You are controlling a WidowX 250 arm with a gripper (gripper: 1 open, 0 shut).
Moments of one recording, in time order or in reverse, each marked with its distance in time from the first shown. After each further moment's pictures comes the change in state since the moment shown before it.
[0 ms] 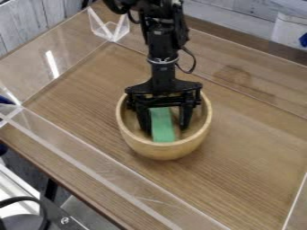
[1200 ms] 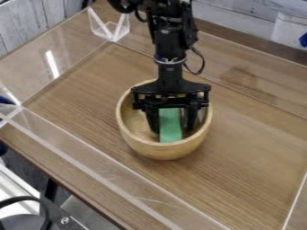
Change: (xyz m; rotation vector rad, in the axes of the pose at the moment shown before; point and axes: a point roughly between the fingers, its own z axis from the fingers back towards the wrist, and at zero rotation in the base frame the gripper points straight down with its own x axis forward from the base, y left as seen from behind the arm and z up) arm -0.010 -0.004 0.007 -0.002 0.001 -0.060
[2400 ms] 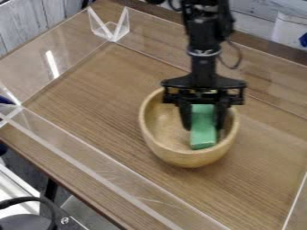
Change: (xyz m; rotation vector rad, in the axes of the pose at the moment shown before) arm -0.024 -0.051 0.016 -0.031 0.017 -0.167
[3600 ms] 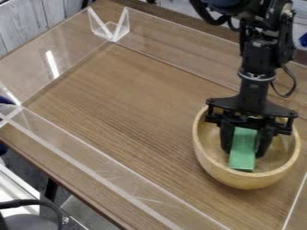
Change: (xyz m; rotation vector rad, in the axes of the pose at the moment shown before) arm -0.007 -0.032 -0.018 0.038 0.044 -0.102
